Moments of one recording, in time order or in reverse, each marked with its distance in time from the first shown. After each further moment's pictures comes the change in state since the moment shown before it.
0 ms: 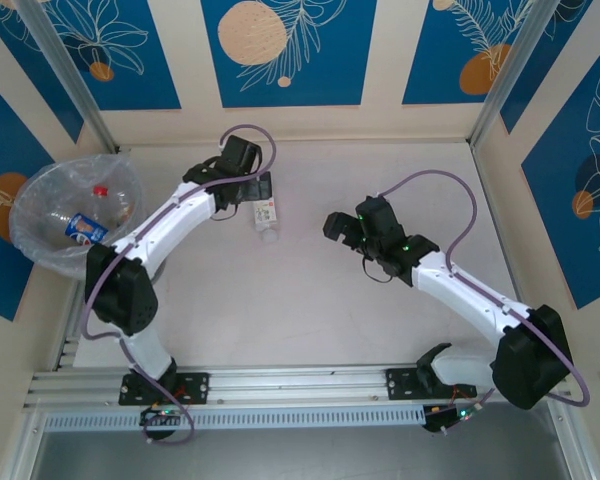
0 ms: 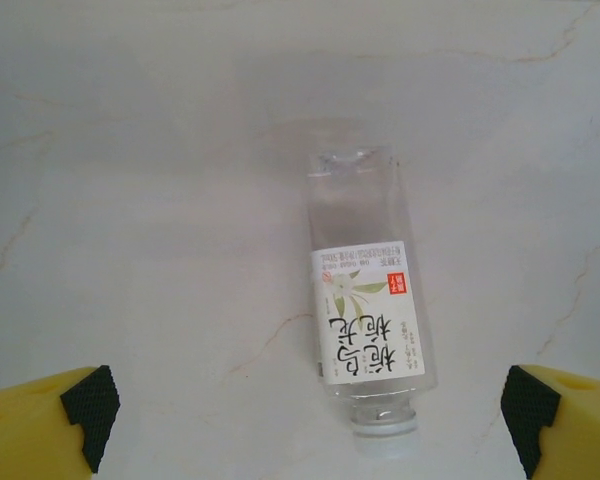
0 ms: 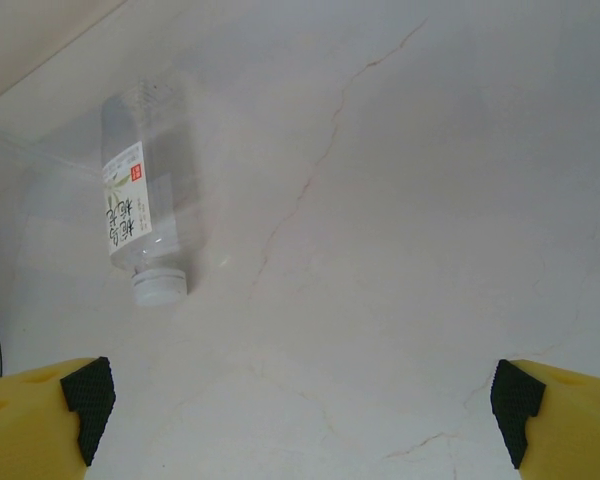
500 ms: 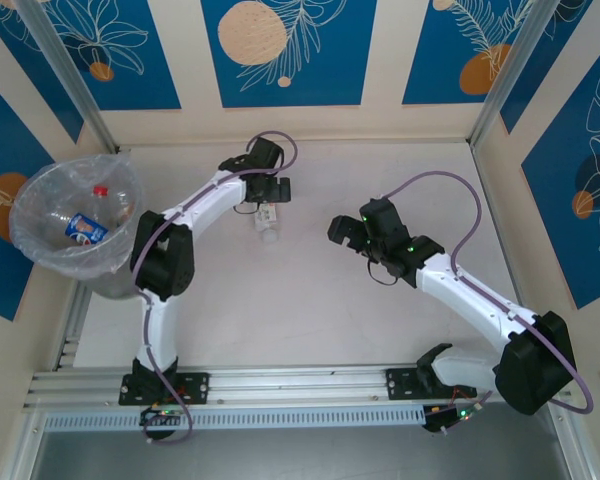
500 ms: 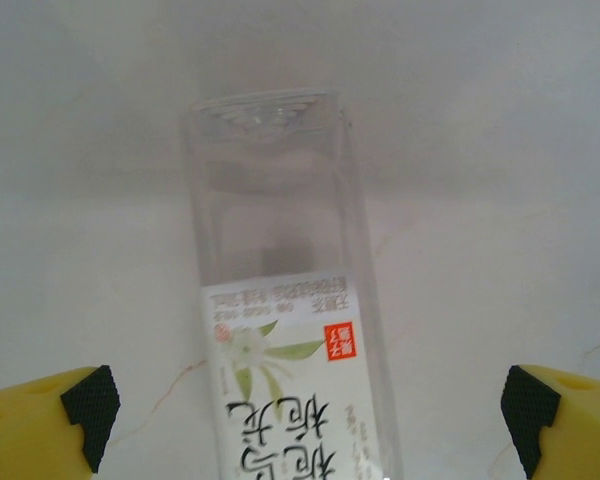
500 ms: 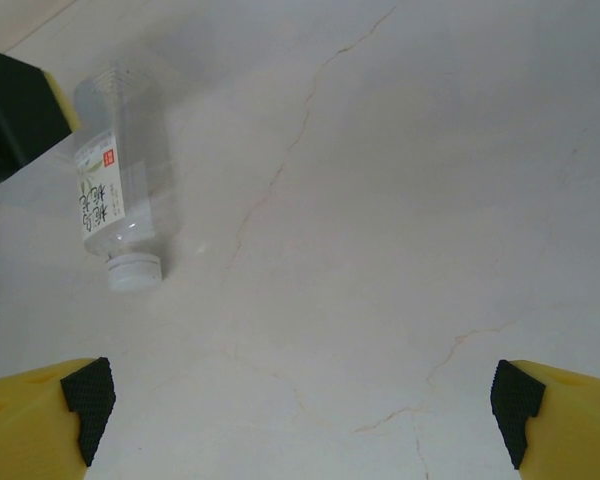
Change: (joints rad) left arm 0.000 0.344 0.220 -0.010 0.106 -0.022; right arm -0.009 -0.024 0.000 -0.074 -0.002 -0.014
